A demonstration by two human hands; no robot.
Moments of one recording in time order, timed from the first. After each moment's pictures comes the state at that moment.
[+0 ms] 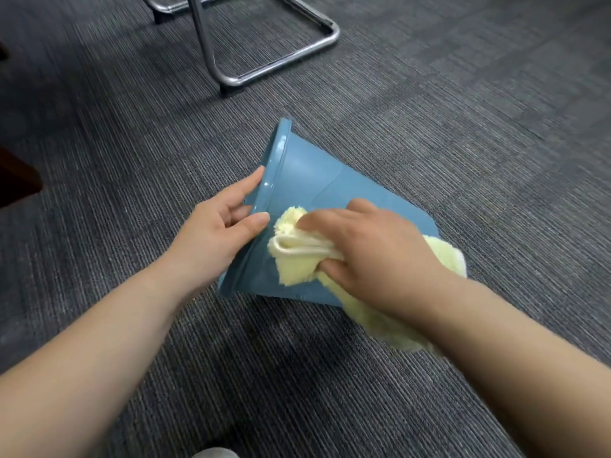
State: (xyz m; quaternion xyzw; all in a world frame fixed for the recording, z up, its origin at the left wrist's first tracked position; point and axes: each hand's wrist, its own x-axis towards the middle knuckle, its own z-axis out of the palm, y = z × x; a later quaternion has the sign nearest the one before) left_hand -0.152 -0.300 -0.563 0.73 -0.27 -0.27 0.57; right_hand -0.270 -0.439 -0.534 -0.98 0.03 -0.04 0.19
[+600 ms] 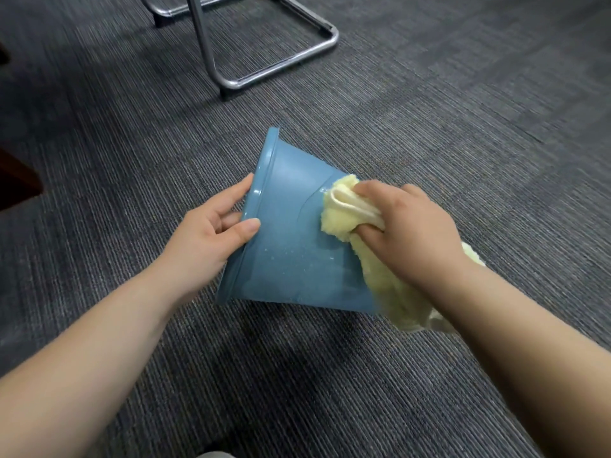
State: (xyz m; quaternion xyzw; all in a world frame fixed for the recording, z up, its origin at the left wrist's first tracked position) left_hand -0.148 -0.293 -0.571 0.72 -0.25 -0.28 0.58; right_hand -0.270 -0.471 -0.549 -0.96 0.19 -0.09 0.19
